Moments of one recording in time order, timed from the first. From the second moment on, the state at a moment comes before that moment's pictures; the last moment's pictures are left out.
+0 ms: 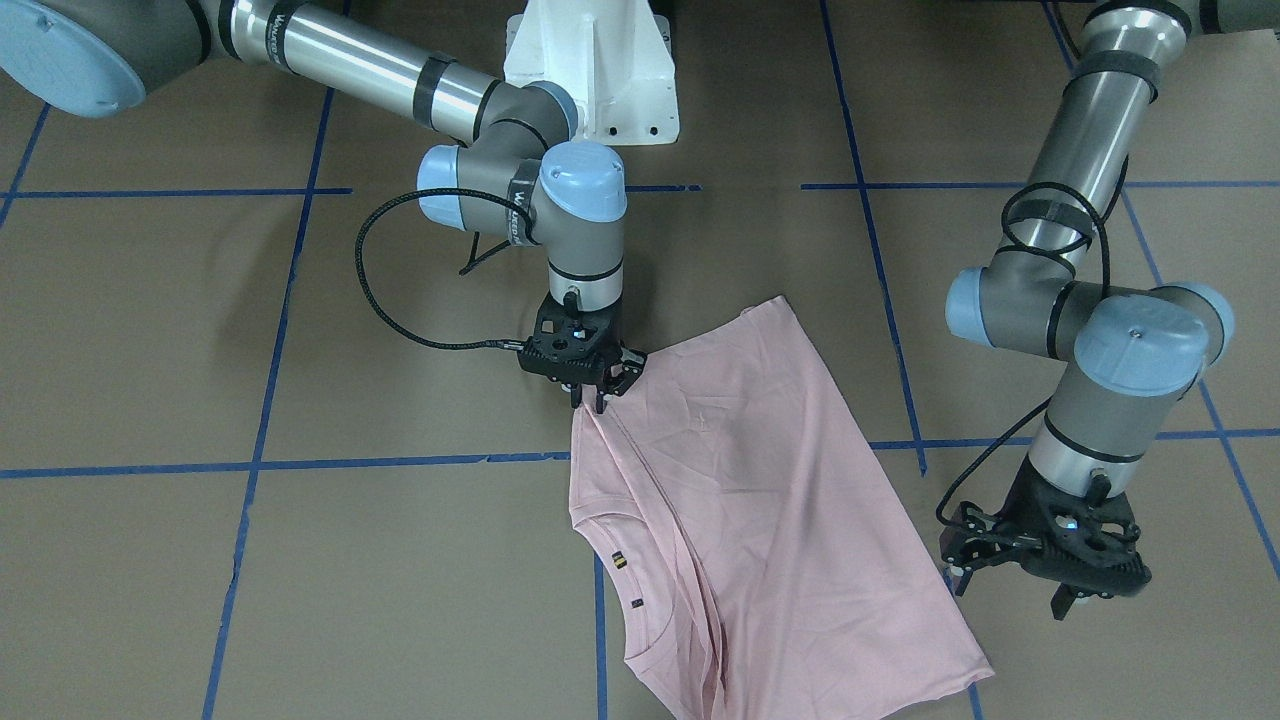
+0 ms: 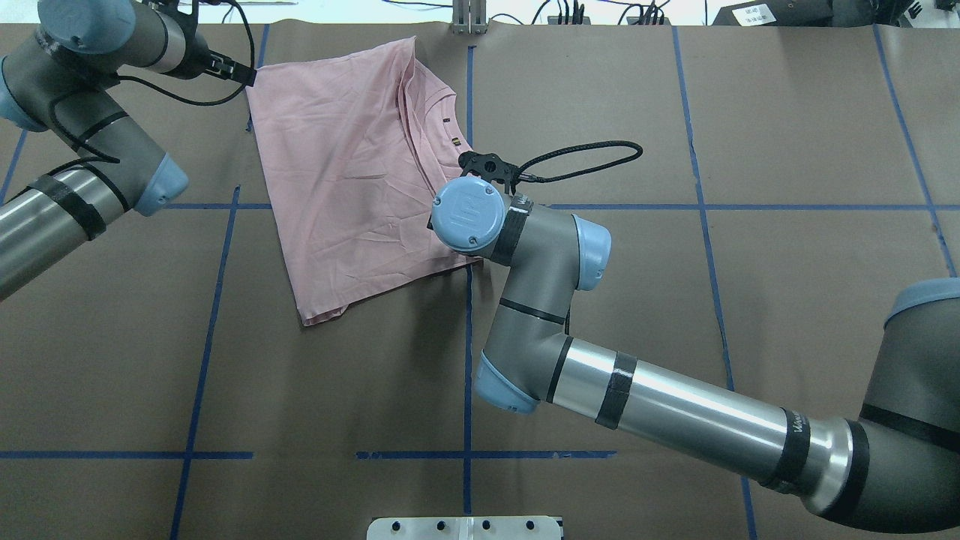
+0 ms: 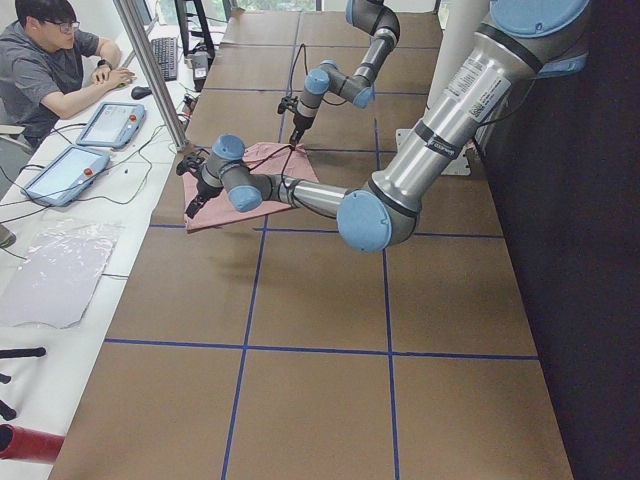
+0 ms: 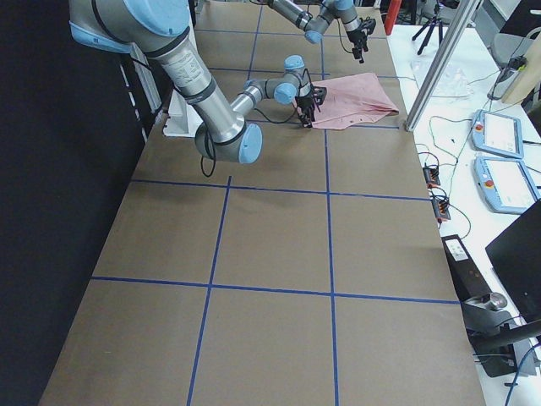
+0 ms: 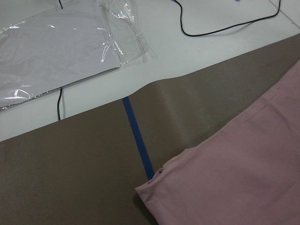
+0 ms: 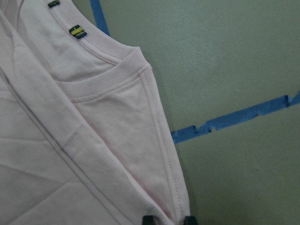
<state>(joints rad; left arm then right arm) -1.01 -2.22 -1.05 -2.38 -1.82 -0.57 0.48 -0.68 1.24 -1.32 1.57 1.56</state>
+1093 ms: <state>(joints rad) -1.00 -2.20 -1.10 -2.38 -1.82 -0.58 0.36 -0.99 1.72 -1.41 1.43 1.61</state>
